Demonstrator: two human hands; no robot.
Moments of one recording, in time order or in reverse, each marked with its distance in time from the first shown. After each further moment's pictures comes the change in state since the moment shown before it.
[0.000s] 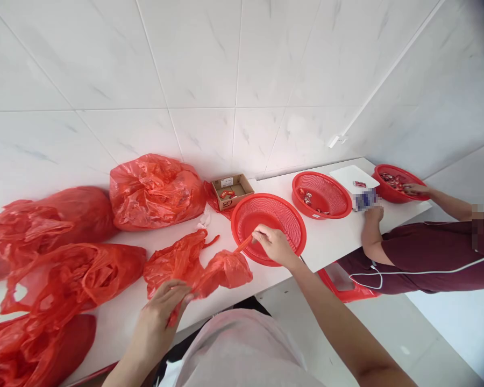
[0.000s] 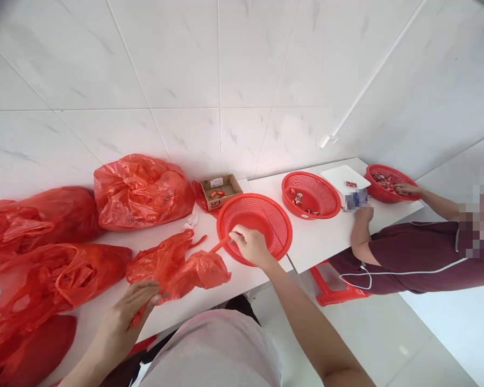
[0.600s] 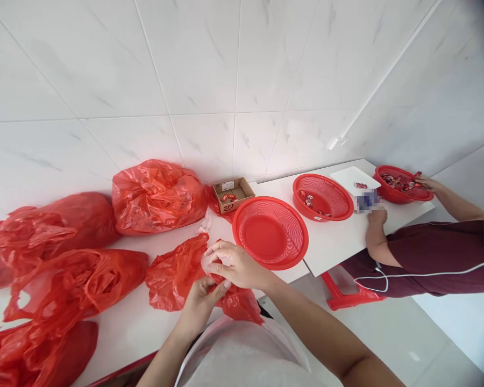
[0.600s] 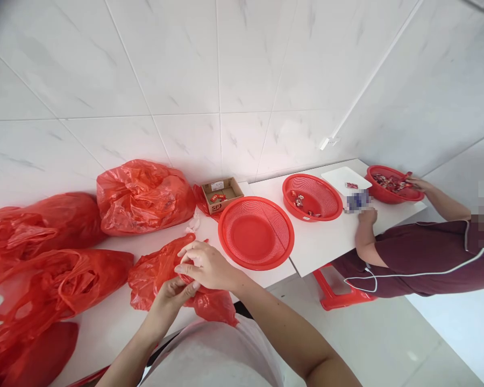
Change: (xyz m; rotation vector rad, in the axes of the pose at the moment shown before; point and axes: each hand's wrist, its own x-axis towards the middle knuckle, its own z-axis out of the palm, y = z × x) left_hand 0.050 0.041 0.036 -1.020 -0.162 -0.559; right_hand 0.007 -0.072 0.045 0.214 -0.248 -0.296
